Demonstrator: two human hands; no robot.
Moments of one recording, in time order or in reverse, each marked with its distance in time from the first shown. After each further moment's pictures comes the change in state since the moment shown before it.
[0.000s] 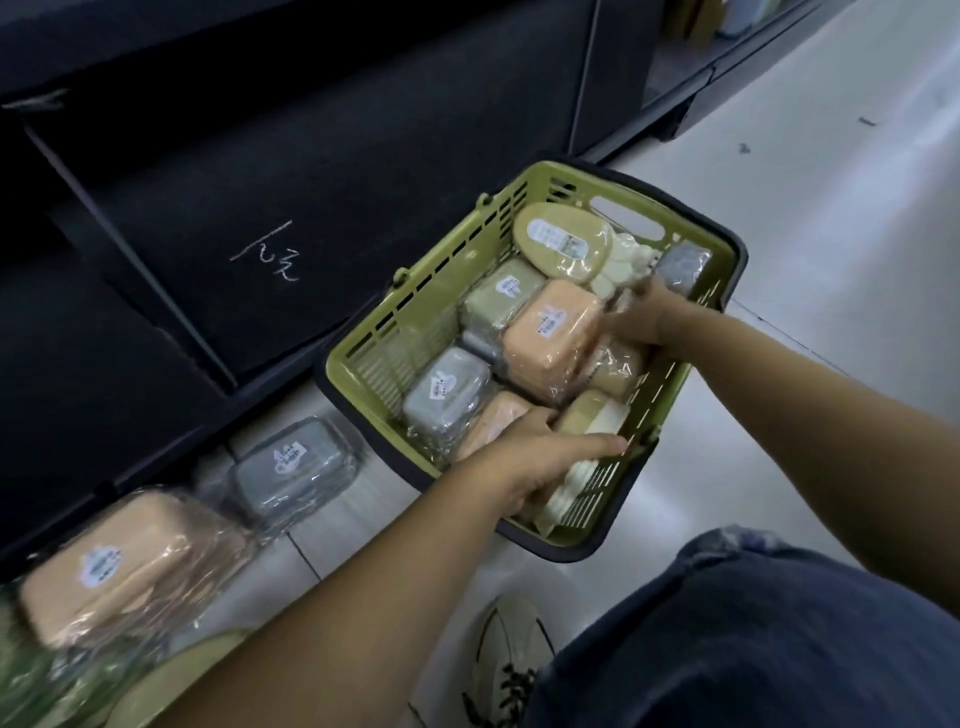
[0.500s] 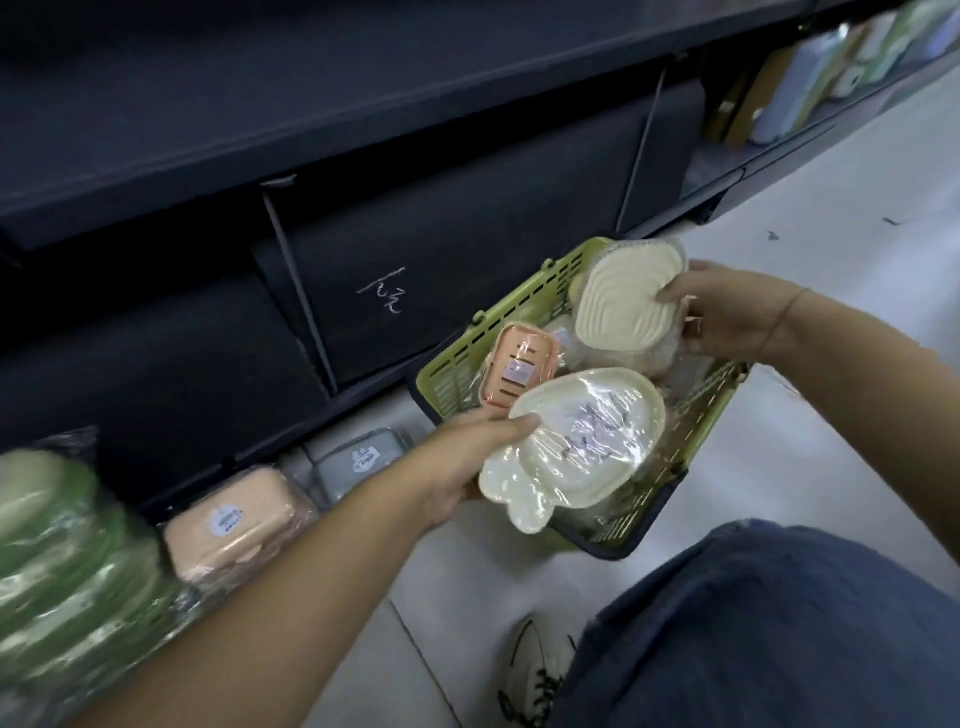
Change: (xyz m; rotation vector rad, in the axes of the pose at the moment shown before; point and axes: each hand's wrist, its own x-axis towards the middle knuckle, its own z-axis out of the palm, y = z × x) left_hand -0.124 -0.006 -0.080 -0.286 0.122 0.185; right_hand -0.117 -0.053 -0.057 0.754 -0.311 -0.319
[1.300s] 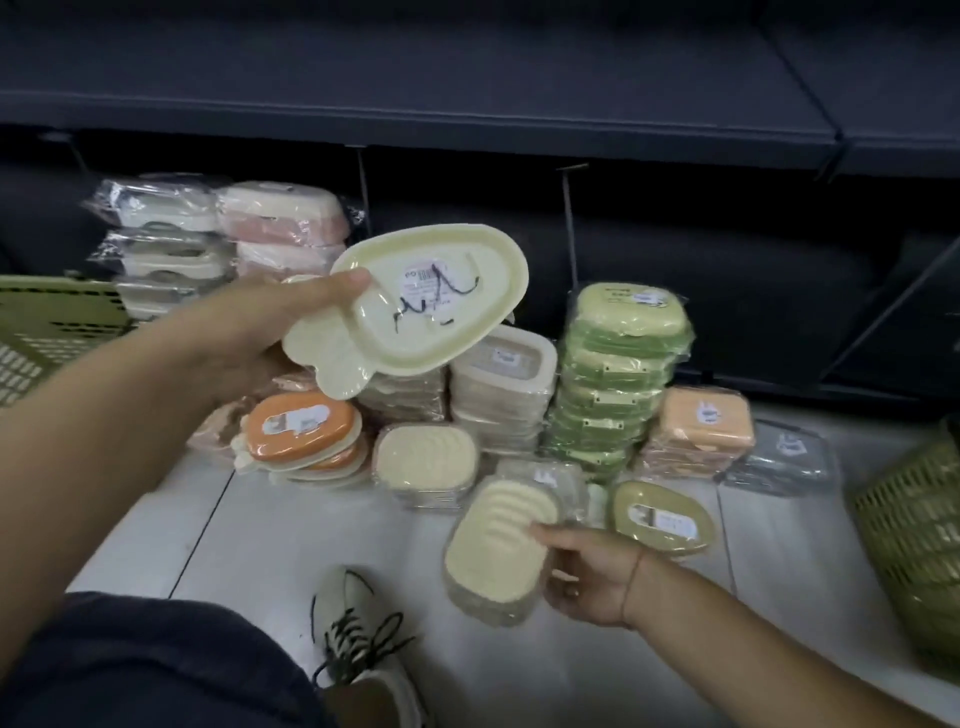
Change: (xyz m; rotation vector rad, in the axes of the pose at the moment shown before) left_hand -0.476 -0.139 -0.319 -0.336 1.030 0.168; right_hand -0.250 0.238 0.470 -0.201 -0.656 0.863
